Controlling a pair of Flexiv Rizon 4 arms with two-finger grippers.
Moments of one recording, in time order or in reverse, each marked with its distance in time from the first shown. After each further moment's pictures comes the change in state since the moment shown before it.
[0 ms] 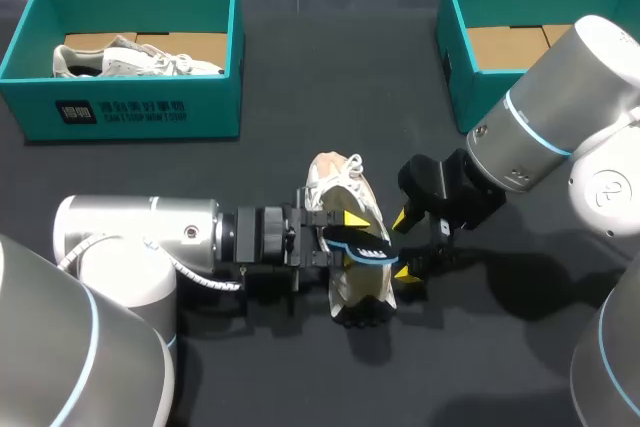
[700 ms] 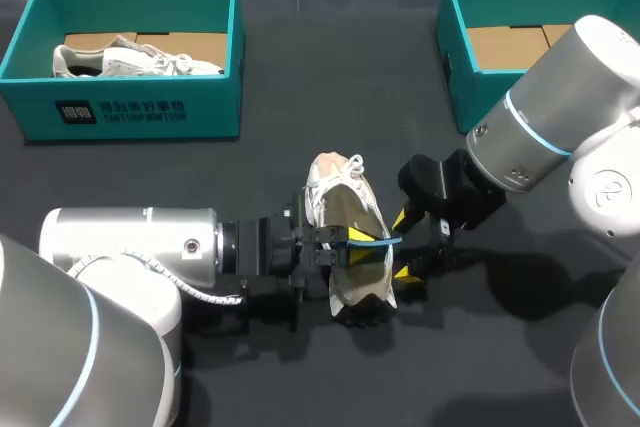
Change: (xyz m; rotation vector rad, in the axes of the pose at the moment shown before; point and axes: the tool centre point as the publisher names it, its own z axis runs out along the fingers) left arm 0.008 -0.018 -0.003 -0.099 -0.043 0.054; right arm 0.000 0.000 0.000 0.000 0.000 0.000
